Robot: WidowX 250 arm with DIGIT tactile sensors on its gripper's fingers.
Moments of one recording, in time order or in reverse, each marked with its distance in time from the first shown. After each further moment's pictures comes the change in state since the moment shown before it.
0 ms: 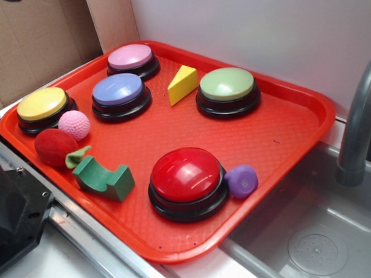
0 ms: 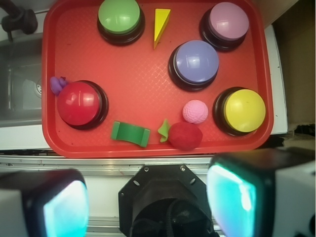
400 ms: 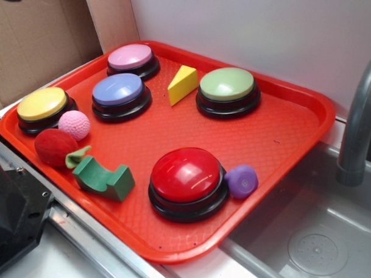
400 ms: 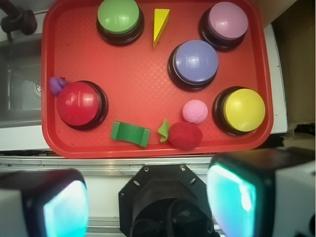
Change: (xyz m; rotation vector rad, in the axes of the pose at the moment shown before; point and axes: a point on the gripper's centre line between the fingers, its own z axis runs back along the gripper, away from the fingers) arm -0.002 0.000 -0.004 -0.002 0.016 0.010
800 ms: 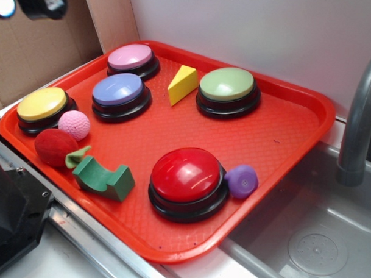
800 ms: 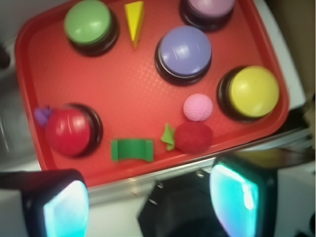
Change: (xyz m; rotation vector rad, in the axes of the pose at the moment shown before) arm 0.025 0.018 -0.039 -0.077 -0.036 0.356
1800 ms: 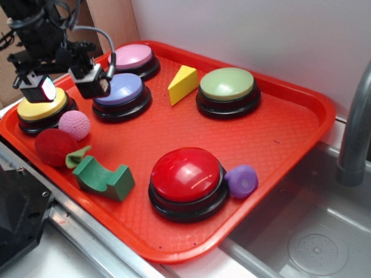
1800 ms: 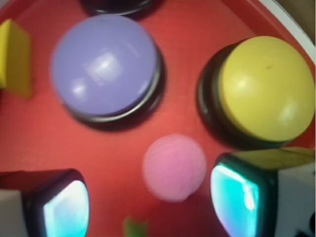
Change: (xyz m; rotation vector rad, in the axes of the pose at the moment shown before) arm 0.041 0.062 -0.124 0.107 -0.131 0.271
